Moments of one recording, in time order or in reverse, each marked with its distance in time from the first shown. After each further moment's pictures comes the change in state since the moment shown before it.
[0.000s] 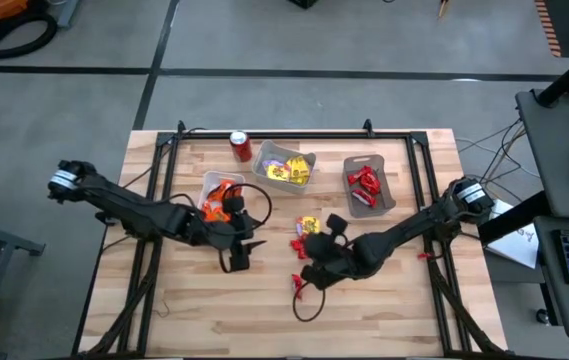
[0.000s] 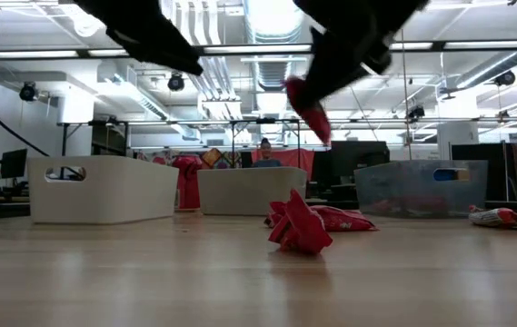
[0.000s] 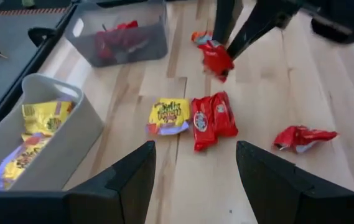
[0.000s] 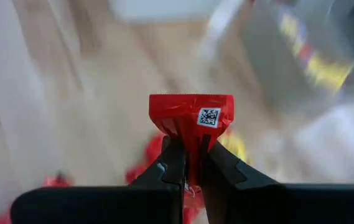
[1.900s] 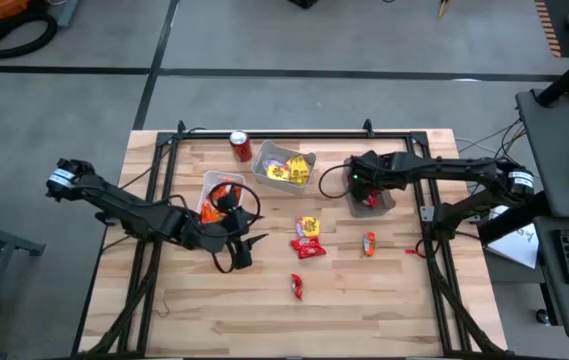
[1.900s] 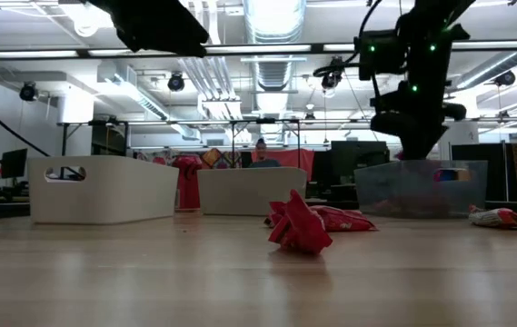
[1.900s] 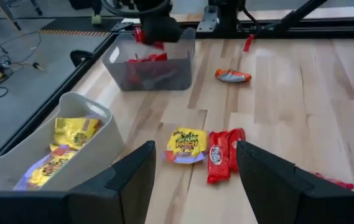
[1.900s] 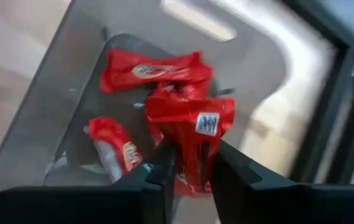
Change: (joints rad) left arm -0.042 -0.023 -0.019 0.106 -0.165 -0.059; right arm -0.751 -0.417 -0.392 -0.366 -0.308 0.022
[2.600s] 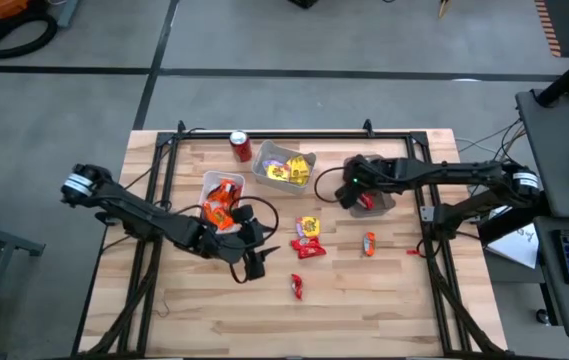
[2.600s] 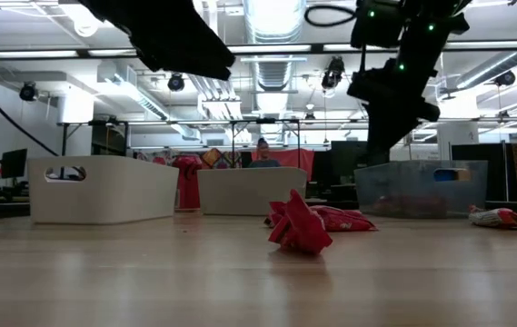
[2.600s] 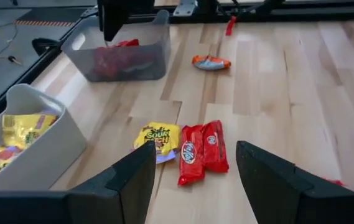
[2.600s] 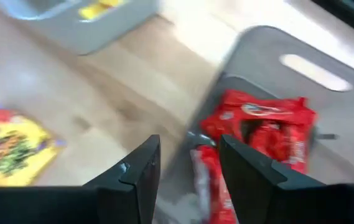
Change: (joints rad) left arm -0.010 0.185 0.024 0.137 0.054 -0.015; right arm 0.100 -0.045 0.005 0.233 -0.125 -0.044
